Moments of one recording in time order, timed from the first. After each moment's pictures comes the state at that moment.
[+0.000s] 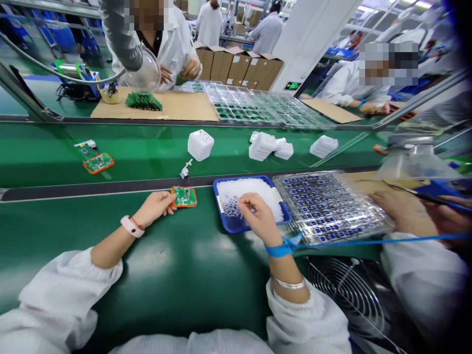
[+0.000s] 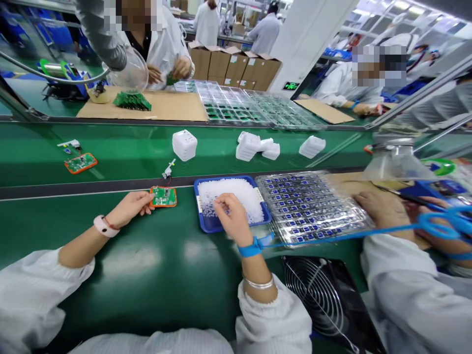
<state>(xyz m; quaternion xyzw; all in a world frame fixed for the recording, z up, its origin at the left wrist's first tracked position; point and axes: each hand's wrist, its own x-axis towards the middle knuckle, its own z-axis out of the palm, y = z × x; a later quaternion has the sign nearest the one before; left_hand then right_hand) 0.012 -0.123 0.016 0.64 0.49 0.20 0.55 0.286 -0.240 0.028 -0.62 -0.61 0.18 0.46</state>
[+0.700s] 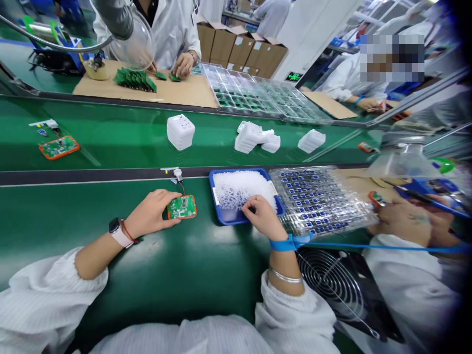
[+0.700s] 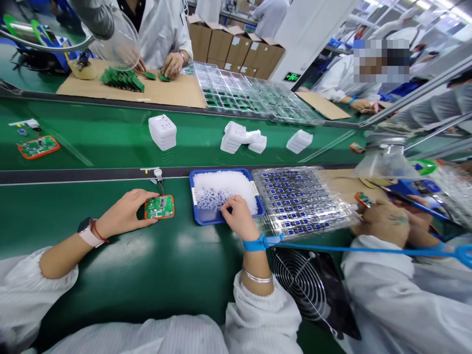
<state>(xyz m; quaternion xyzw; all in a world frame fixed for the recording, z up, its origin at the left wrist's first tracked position) 0.001 -0.154 0.010 0.92 0.31 0.13 0.21 0.326 -0.256 0.007 -0.71 -0.64 0.17 0.25</state>
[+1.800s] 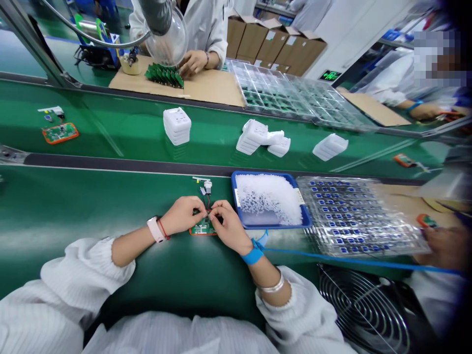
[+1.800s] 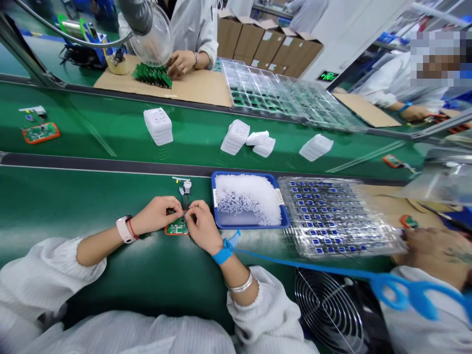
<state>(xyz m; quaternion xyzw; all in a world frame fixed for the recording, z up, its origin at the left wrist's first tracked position) 0.031 -0.176 0.014 0.82 0.37 0.18 0.41 0.195 -0.238 -0.002 -0.57 -0.66 0.33 0.36</state>
